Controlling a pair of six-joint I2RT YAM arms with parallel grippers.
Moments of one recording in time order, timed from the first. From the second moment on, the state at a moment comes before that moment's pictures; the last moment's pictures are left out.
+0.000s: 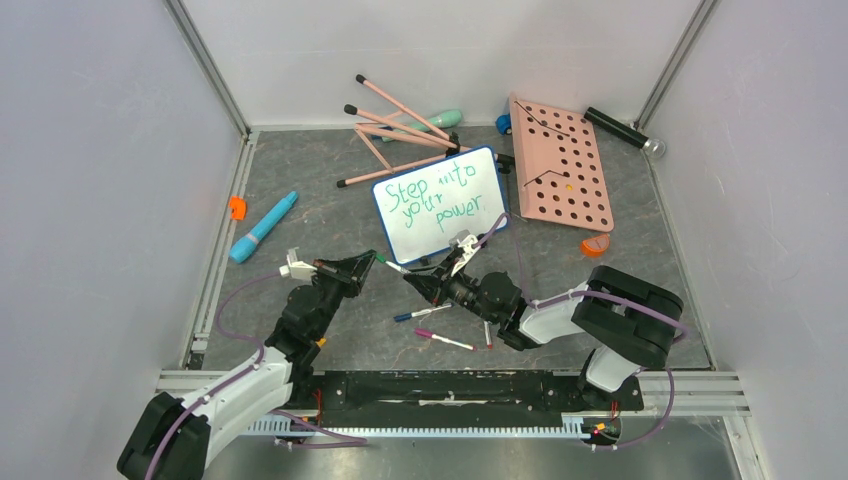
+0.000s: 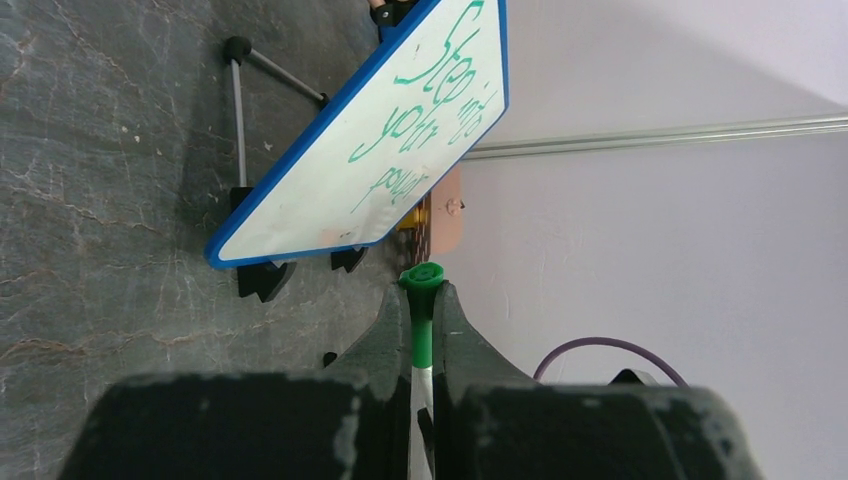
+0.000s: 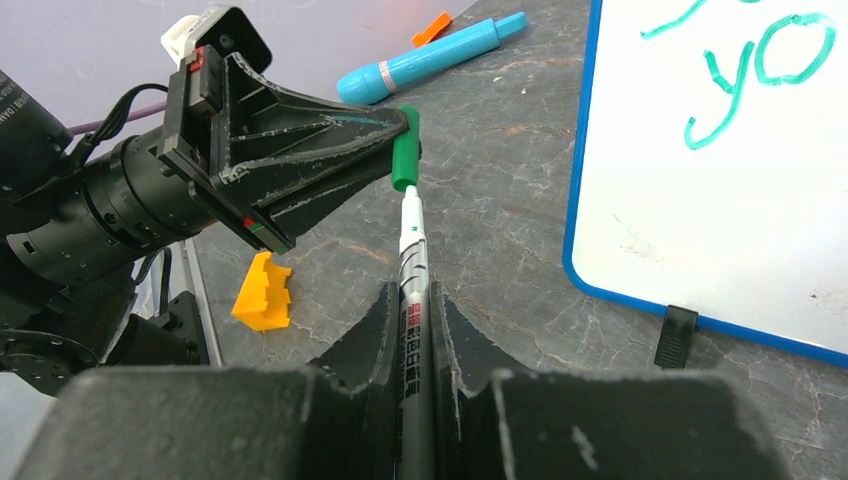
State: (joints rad) left arm -0.53 0.72 0.01 0.66 -0.20 -1.40; right arm 1.03 1.63 0.44 1.25 0.06 0.40
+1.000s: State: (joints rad) left arm -0.50 0.83 0.02 0.65 -0.21 -1.58; right arm 1.04 1.67 0.54 1.12 0.13 0.31
